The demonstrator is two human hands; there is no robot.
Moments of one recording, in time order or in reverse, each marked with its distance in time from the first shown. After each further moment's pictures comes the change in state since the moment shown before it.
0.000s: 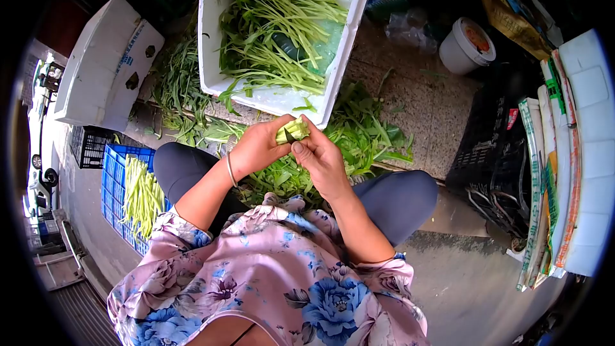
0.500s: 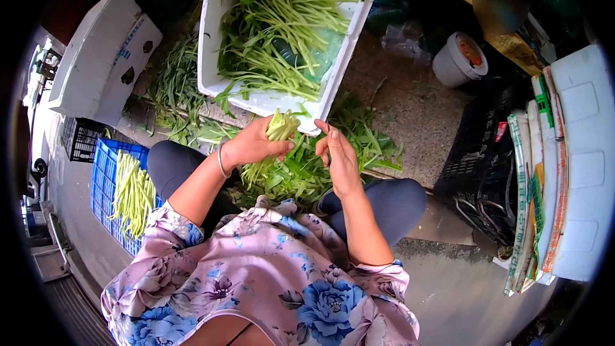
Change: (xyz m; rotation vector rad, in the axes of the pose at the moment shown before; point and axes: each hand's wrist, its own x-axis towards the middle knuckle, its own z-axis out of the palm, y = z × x) left_hand 0.007 -0.018 0.000 -0.689 -0.168 -0.180; right_hand 0.004 -0.015 -0.028 -0.261 0.164 -0.001
